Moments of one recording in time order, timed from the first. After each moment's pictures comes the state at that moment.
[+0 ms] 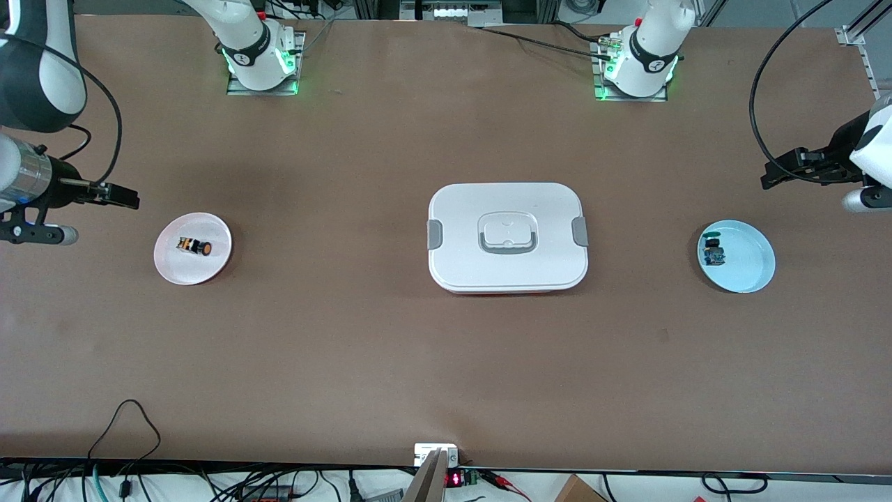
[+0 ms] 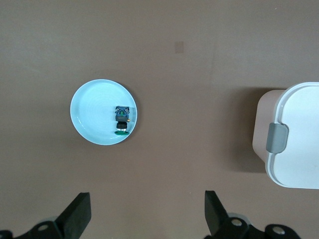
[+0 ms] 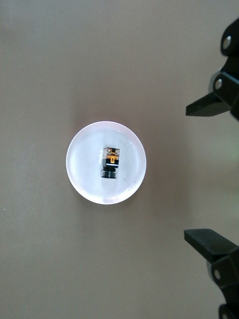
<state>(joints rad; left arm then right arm) -0.03 0.03 0.09 -1.64 -0.01 1.57 -0.03 0.06 0.17 -0.14 -1.71 -0.07 1.68 0.01</state>
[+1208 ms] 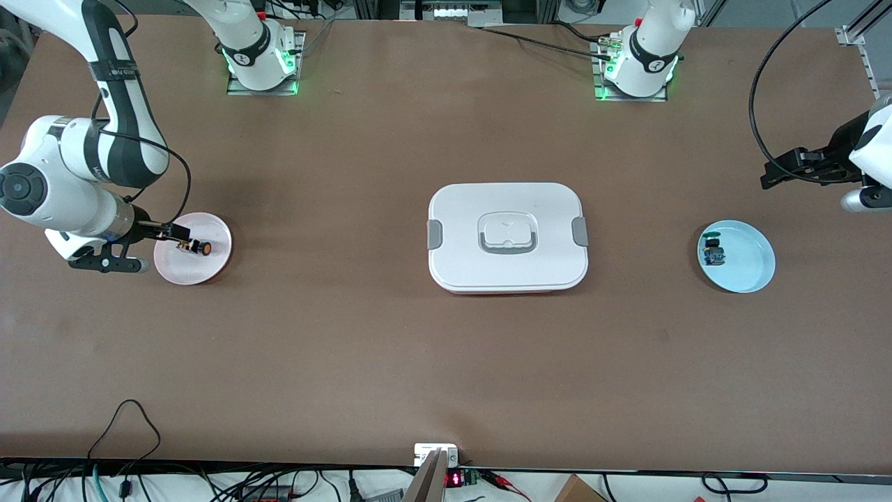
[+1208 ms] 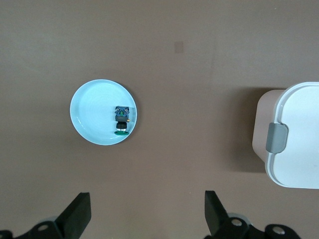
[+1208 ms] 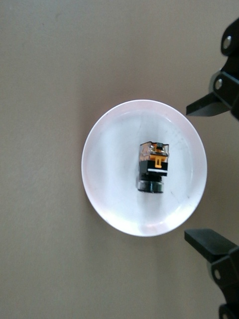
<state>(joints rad) -0.03 0.03 0.09 -1.64 -0.01 1.57 -0.03 0.02 0.29 -0.14 -2.04 -0.08 2.20 0.01</state>
